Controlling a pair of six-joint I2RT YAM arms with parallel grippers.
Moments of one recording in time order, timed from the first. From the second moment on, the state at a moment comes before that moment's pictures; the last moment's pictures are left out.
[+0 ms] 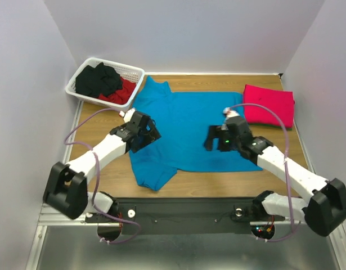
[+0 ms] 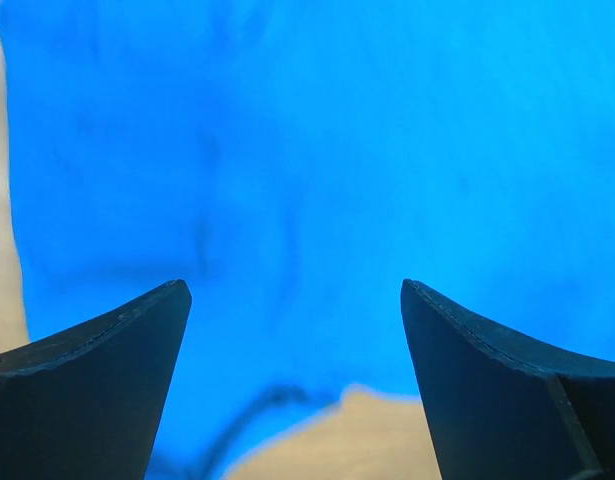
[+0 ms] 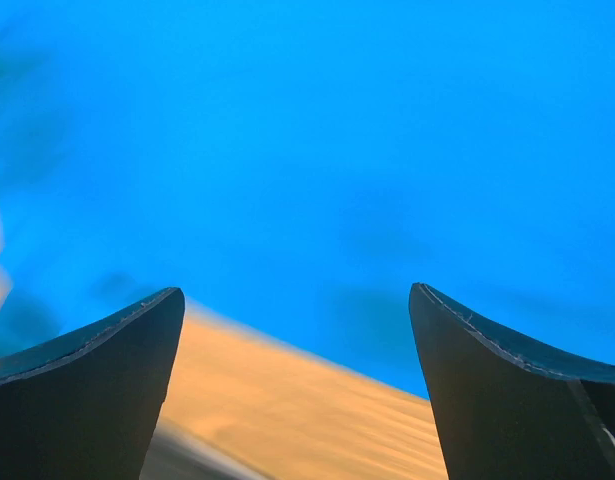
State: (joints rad) left arm -0.56 1.28 0.88 -0.53 -0.21 -0.96; right arm 0.47 1.13 0.76 -0.41 0.03 0.50
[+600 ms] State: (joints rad) left arm -0.35 1.48 0.75 -0.19 0.01 -0.78; right arm 1.11 1.77 1.07 -0.11 -0.20 0.14
